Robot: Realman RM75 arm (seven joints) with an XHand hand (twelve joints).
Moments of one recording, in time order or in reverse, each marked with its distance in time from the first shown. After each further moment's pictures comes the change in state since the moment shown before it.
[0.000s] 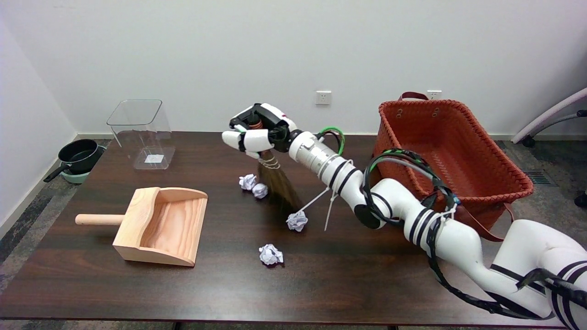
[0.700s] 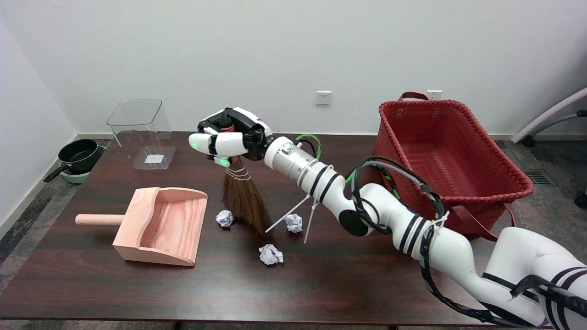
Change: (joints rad) arm -0.025 -0.051 -0.016 -0.143 0.077 0.096 0.033
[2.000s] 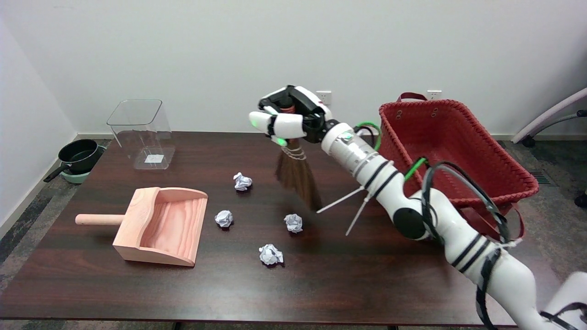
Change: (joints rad) arm -0.272 0.133 0.358 -0.343 0.019 0.100 -0.239
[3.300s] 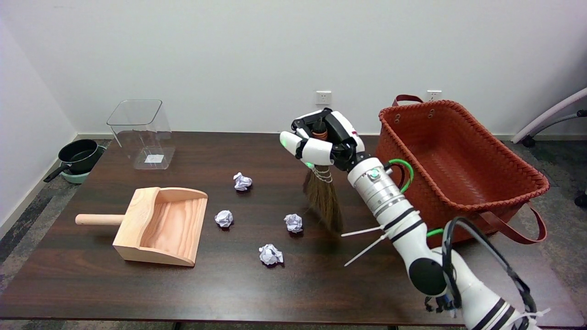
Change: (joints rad) arm -0.332 -0.117 0.161 -0.153 0.127 -0.163 -0.352
